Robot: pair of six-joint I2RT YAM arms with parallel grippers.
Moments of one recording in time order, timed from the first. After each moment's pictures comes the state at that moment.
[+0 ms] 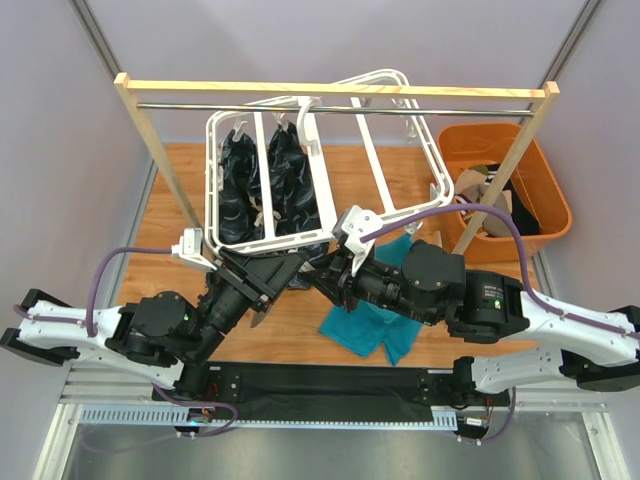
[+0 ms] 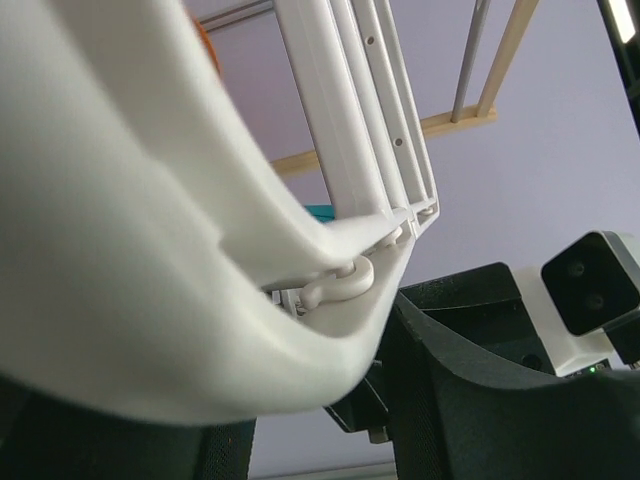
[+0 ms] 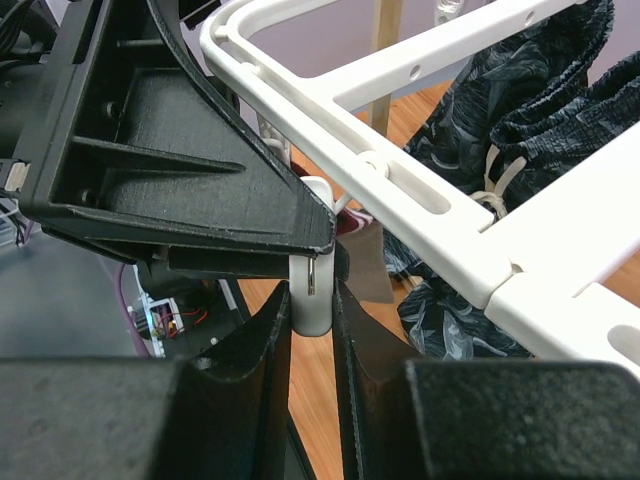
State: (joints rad) left arm -1.73 0.77 1.03 -0.07 -1.11 -1.13; right arm 1.44 1.12 1.45 -0.45 0.32 0.10
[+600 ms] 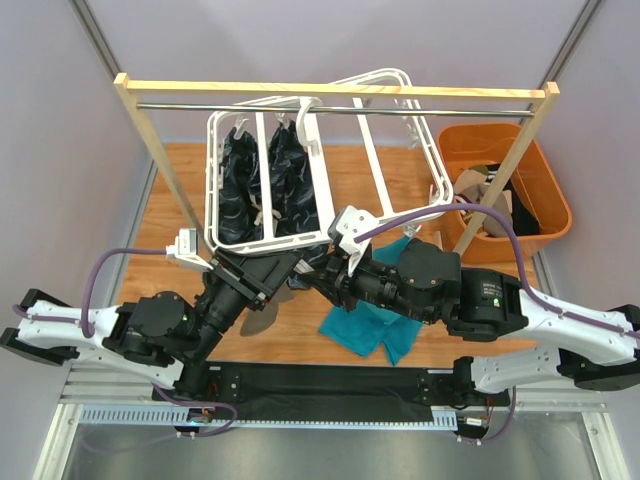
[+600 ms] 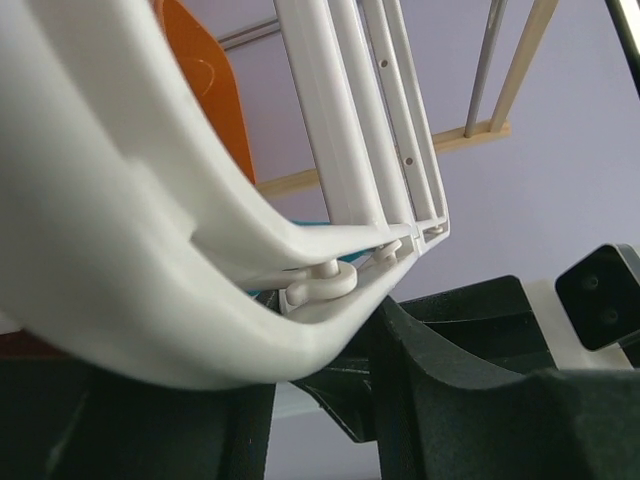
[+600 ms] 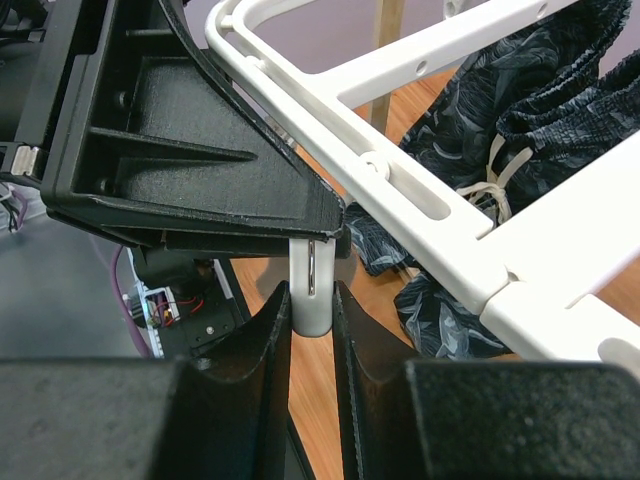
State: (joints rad) left arm -1.73 0.77 1.04 -0.11 -1.15 -1.13; right arm 1.44 1.14 1.49 -0.50 0.31 0.09
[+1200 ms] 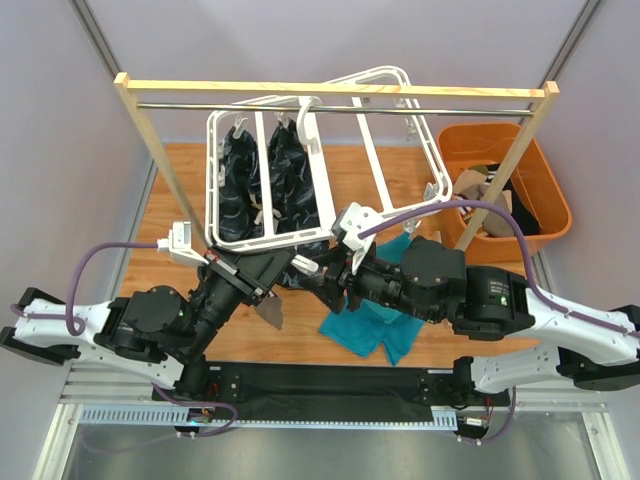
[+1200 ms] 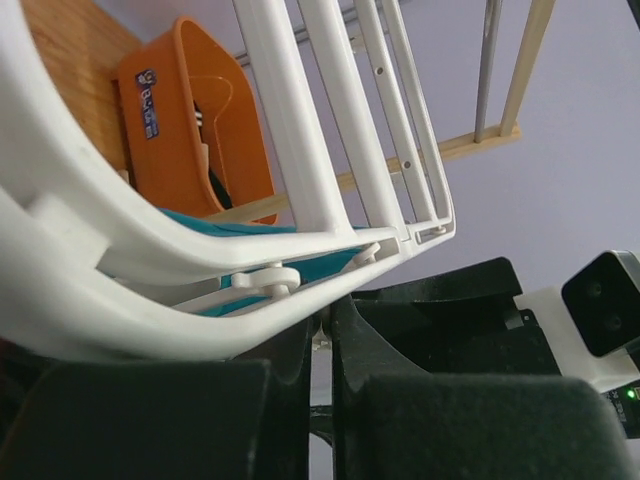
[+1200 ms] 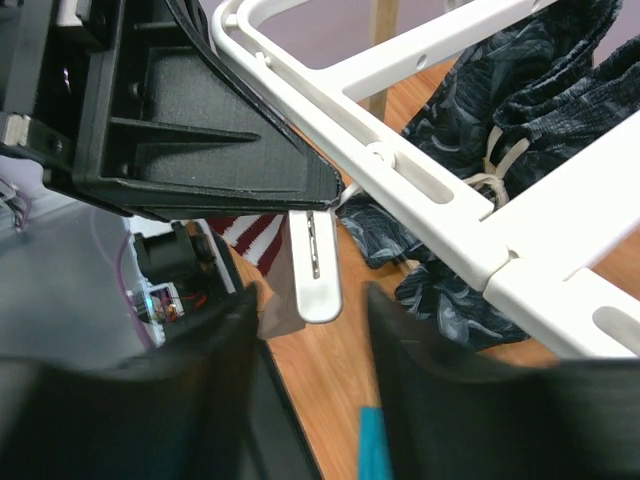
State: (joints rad) left arm -1.73 0.79 1.12 -0.20 -1.17 -1.10; right arm 1.44 1.14 1.52 -0.55 0.32 0.10
